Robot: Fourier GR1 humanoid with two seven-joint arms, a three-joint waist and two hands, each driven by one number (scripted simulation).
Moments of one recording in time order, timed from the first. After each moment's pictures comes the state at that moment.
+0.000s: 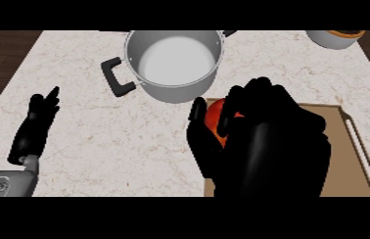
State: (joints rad) left arm -0.12 0.43 -0.03 -1.41 -0.03 0.19 0.38; right arm -0.68 -0.02 0.63 -2.00 1.64 0.29 1.18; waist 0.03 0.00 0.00
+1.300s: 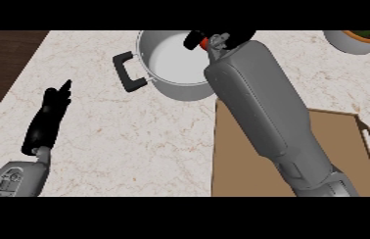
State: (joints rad) left arm -0.18 0.39 -0.05 -1.39 -0.06 0.17 0.38; right arm -1.15 -0.01 0.14 -1.11 1.06 0.03 1.15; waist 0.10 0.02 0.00
